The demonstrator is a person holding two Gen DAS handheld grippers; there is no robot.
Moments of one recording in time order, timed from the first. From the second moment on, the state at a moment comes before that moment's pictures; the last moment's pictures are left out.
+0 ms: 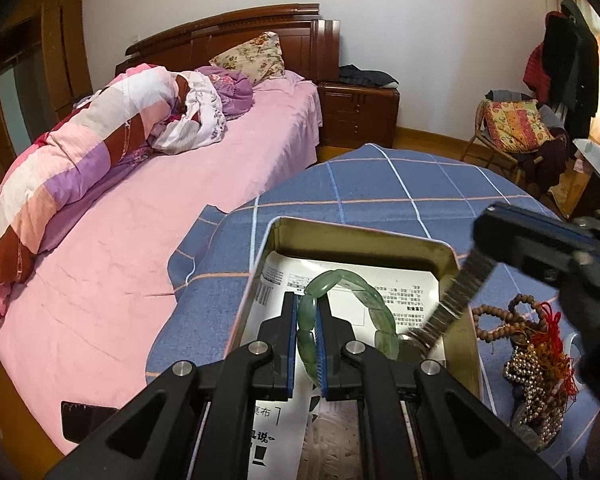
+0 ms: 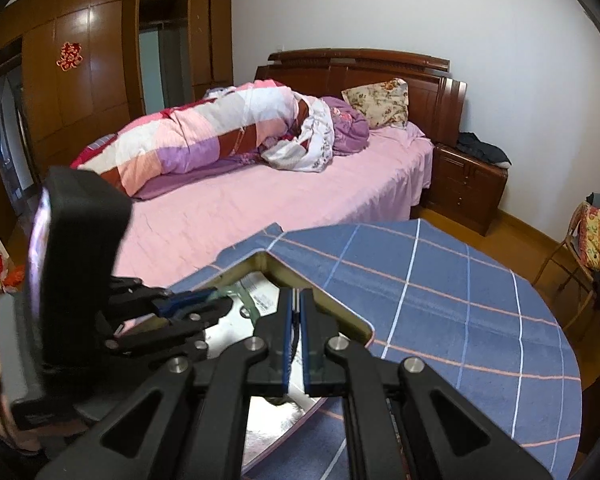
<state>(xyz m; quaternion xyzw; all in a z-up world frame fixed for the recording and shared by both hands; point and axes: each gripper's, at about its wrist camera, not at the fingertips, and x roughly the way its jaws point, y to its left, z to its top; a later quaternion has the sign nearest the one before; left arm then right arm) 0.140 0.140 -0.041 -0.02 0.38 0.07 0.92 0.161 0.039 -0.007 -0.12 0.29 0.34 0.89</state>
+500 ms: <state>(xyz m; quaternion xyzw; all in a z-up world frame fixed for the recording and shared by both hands) 0.139 0.141 -0.044 -0.02 0.39 0.08 0.92 0.169 0.052 -0.033 -0.15 0.30 0.32 0.89</state>
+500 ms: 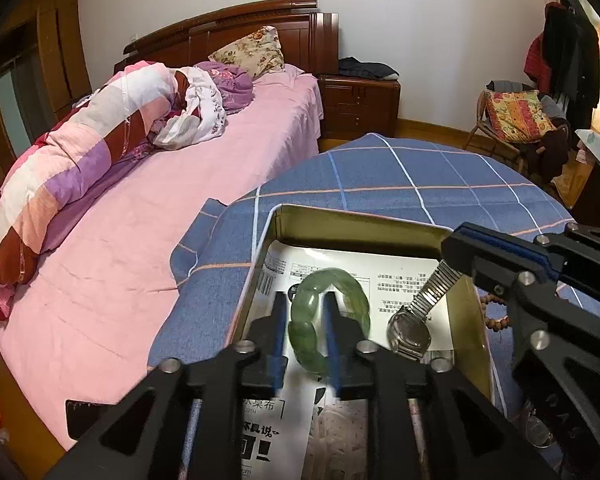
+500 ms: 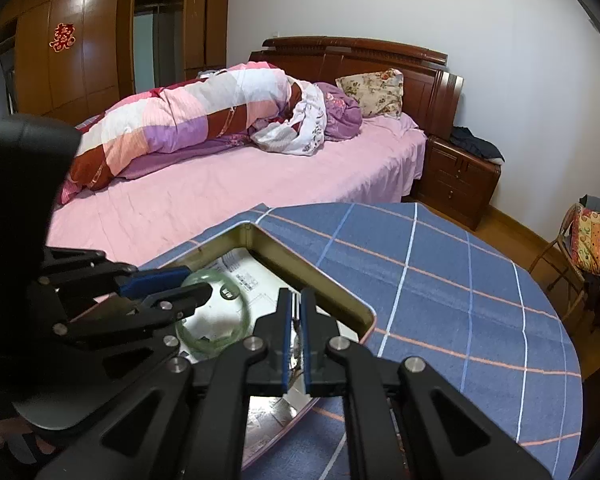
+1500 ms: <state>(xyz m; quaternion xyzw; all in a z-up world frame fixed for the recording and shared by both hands) 0.109 0.150 -0.035 -0.03 0.36 0.12 0.92 0.147 0.035 -0.031 -0.14 0.29 0.31 0.90</state>
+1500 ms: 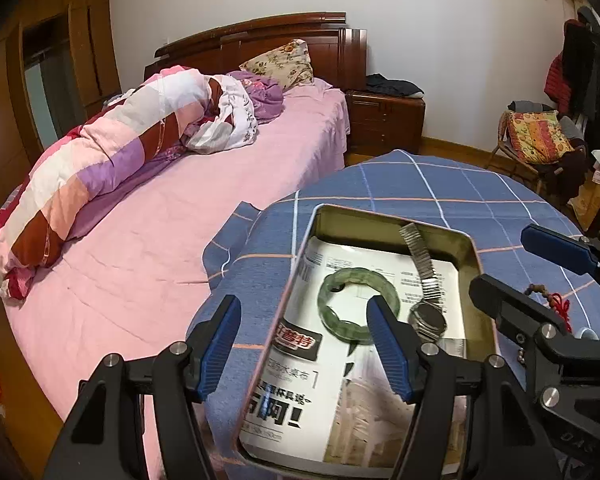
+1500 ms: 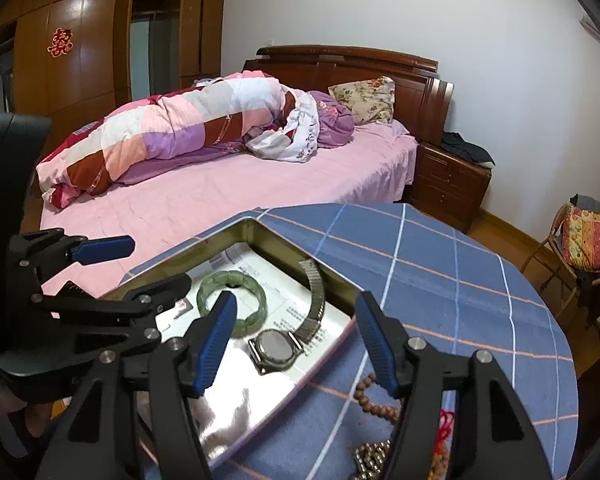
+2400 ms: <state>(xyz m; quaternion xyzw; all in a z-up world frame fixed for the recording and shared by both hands) 0.081 0.021 -0.037 0.04 0.37 0.01 0.93 0.114 -0.148 -0.058 -0.08 0.34 0.18 0.92</state>
